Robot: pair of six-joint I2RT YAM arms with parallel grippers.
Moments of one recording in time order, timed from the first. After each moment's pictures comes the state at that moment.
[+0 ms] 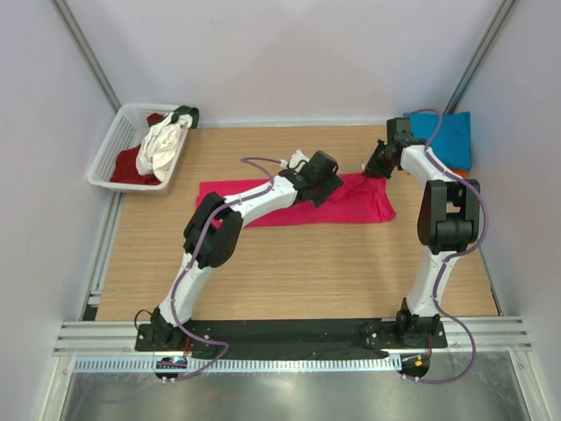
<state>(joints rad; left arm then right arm) -0.82 2.27 1.86 -0.39 -0.21 -1.39 0.02 1.99 1.54 -0.53 -0.13 0.53</state>
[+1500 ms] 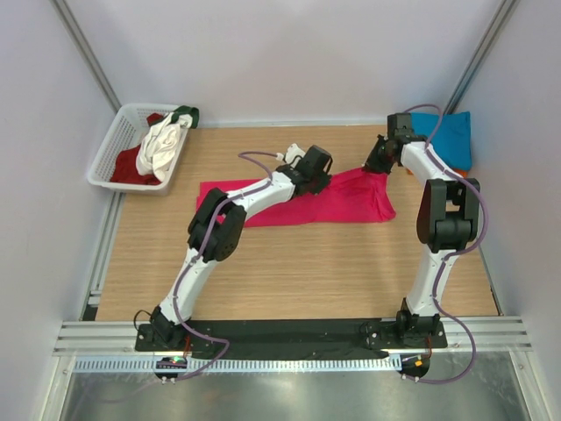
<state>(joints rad) -0.77 2.35 1.93 -0.34 -0.24 -1.35 0.02 2.01 1.59 -0.54 -0.14 0.53</state>
